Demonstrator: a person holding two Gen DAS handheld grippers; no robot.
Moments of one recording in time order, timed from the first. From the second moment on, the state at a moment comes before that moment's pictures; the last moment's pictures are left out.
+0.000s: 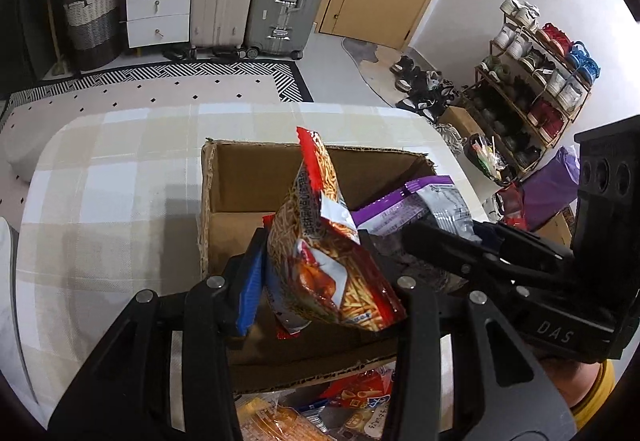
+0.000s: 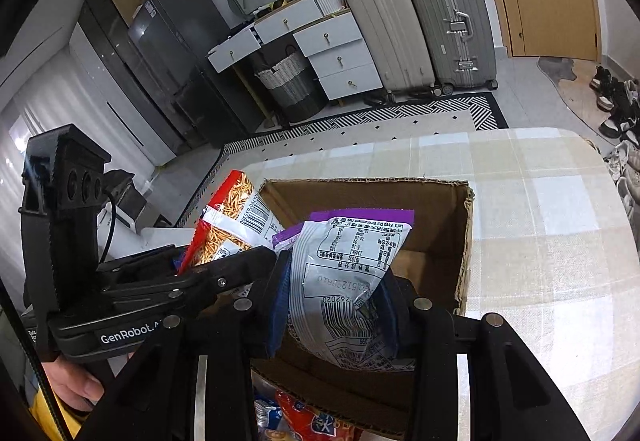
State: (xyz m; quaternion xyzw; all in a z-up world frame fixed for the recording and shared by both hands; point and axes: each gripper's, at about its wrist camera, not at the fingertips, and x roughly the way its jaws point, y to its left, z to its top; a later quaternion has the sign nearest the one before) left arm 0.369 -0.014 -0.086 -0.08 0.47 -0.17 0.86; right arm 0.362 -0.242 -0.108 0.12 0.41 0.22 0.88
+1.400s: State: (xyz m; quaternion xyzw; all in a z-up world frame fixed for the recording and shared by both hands) left arm 0.083 0.017 0.053 -0.02 0.28 -0.06 0.96; right arm 0.136 -0.261 -0.003 0.09 0.23 0.24 0.94
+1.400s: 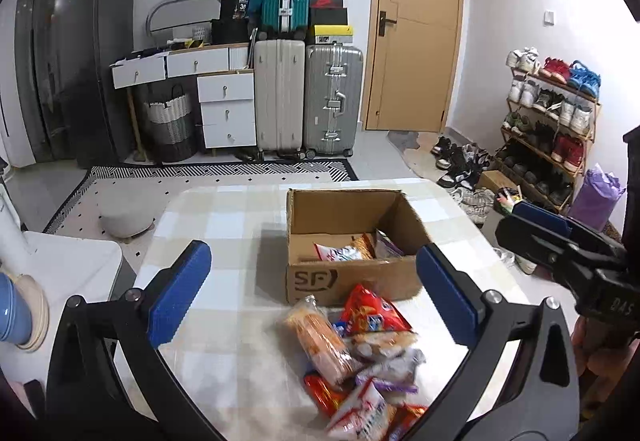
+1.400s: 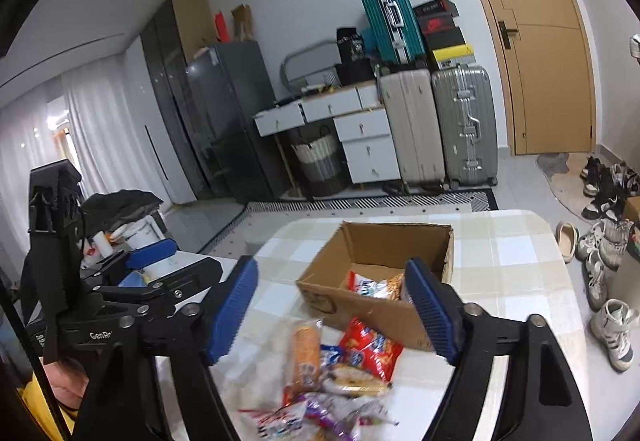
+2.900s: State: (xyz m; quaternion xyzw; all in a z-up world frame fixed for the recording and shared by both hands) left arm 0.056 0.004 -0.155 -0.13 0.47 -0.16 0.86; right arm 0.049 -0.277 -0.149 0.12 0.31 0.25 0.91
